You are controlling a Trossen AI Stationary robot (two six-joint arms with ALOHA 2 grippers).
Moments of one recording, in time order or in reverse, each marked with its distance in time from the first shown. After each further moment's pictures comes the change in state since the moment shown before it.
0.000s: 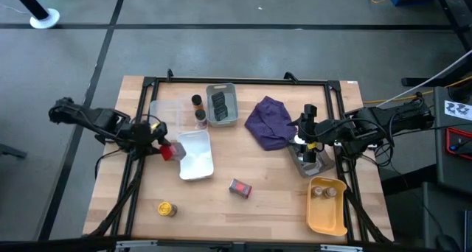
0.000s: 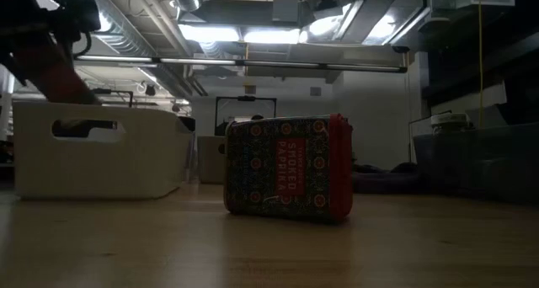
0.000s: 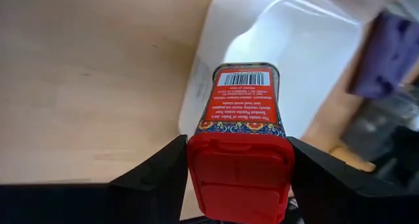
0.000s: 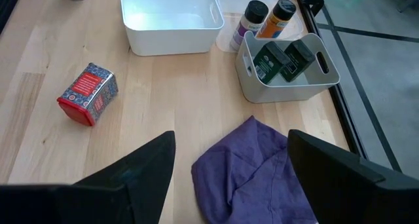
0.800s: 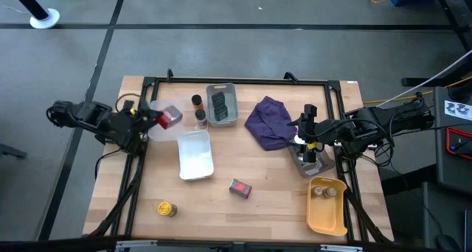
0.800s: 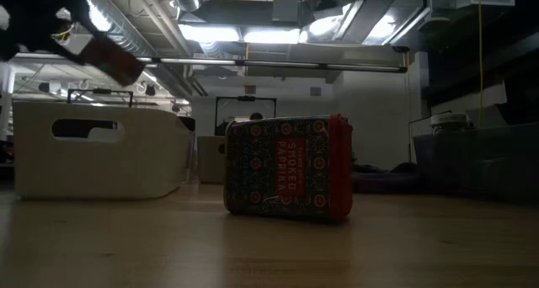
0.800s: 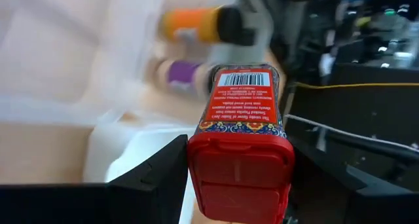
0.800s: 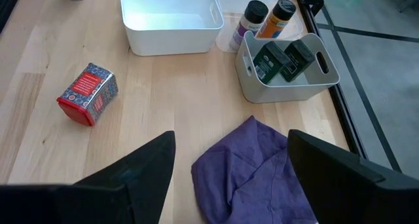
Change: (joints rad) left arm 0.014 -0.197 0.073 -0.074 -0.541 0.183; right arm 0.000 0.000 0.000 0.000 0.000 0.000
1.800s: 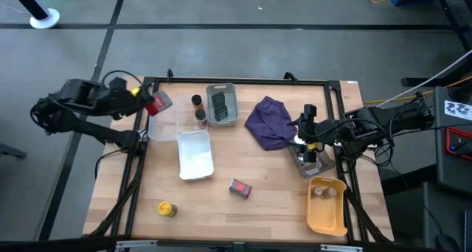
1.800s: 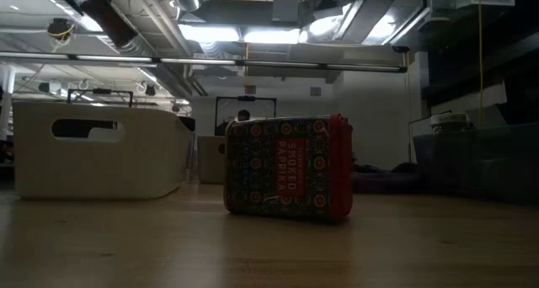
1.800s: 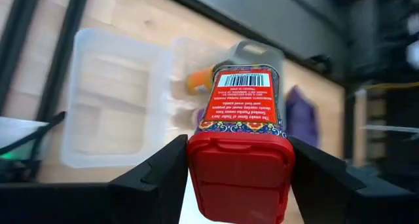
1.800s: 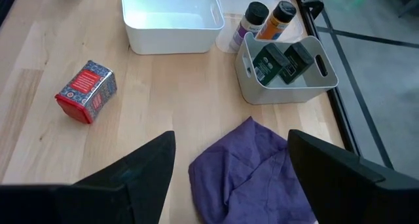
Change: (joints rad) left arm 0.264 0.483 0.649 -0.429 0.122 0.364; right arm 0.000 0.000 0.000 0.001 0.001 -0.025
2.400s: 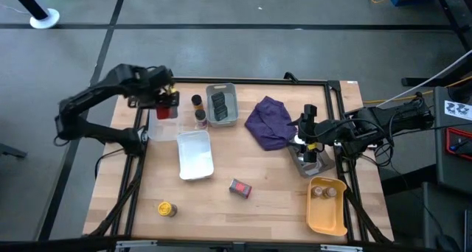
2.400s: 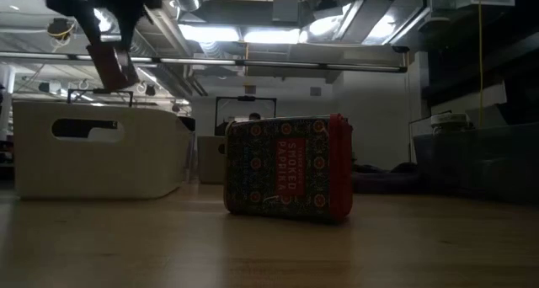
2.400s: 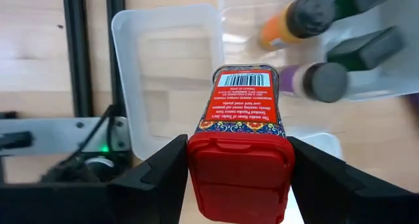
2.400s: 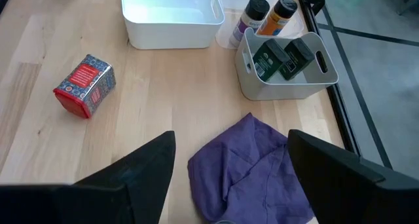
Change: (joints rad) left arm 0.510 0.330 0.000 0.001 0.409 0.652; right arm 0.000 0.000 0.000 -0.017 0.000 -0.001
